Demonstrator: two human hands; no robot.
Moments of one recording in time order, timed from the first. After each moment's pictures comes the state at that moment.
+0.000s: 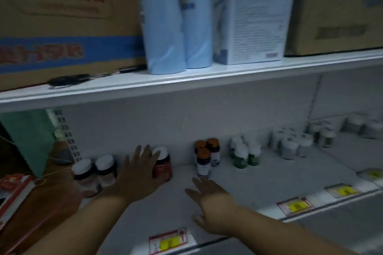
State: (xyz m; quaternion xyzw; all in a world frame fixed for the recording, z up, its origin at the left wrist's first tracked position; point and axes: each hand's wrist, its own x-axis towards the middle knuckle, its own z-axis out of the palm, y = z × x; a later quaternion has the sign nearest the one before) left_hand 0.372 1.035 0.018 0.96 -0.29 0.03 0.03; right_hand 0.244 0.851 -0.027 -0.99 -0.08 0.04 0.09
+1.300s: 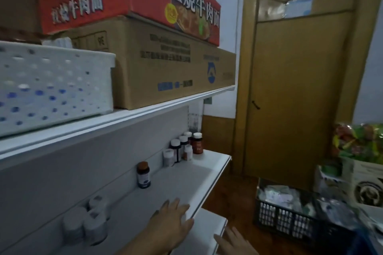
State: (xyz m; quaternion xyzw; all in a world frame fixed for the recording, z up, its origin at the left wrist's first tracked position) left_hand 0.053 0.115 -0.009 0.74 -0.65 -0.17 0.06; right_hand -0.136 0.081 -0.036 -0.88 0.45 -0.09 0.07
